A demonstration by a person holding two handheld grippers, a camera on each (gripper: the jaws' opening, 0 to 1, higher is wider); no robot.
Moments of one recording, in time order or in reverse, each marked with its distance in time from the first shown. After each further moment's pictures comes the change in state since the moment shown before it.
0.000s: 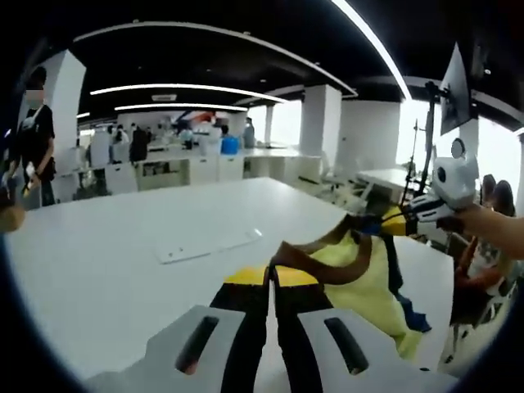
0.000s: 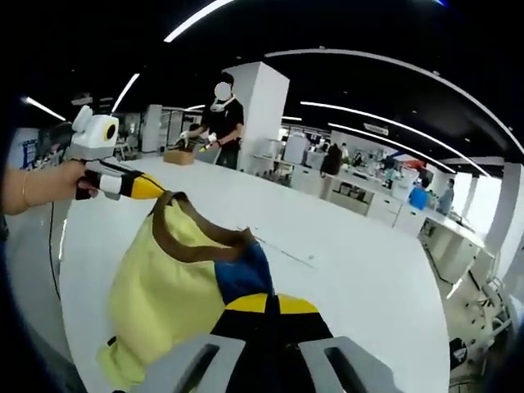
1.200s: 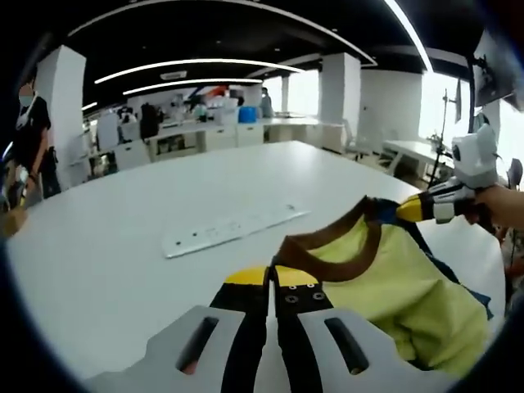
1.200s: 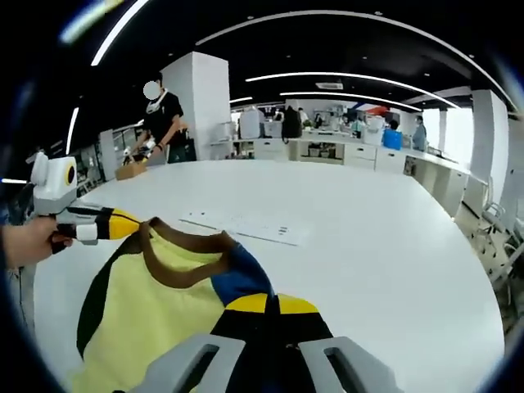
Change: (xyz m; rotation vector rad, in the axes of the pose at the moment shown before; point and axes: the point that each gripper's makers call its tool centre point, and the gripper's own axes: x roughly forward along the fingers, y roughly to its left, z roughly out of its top) left arm 0.129 0.083 -0.069 0.032 0.168 0.136; right arm 0.139 -0.058 -0.062 0.275 0.134 -0.115
